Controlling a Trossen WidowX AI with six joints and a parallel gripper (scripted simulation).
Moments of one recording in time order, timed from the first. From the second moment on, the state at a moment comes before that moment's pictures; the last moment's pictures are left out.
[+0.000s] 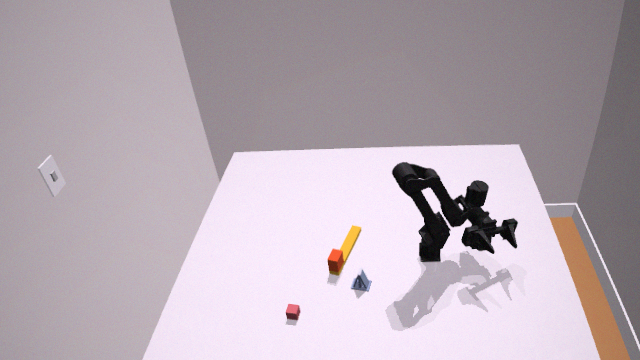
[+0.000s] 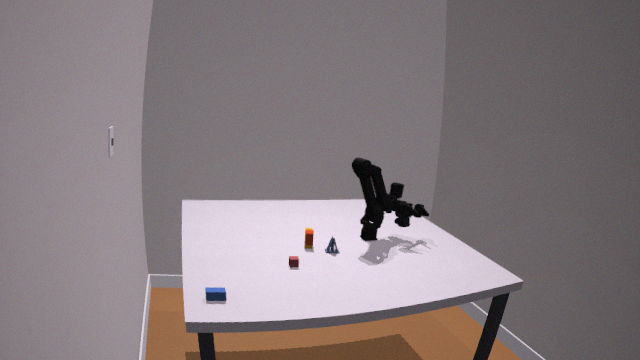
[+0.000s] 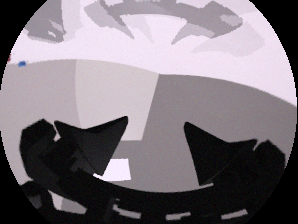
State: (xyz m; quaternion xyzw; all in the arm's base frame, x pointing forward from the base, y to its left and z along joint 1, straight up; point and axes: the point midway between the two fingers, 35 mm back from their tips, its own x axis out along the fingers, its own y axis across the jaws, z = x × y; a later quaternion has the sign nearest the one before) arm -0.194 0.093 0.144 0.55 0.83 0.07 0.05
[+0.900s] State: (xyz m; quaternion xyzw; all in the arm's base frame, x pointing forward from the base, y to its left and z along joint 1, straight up) arm -0.249 -0.004 0.150 0.33 0.92 0.20 0.10
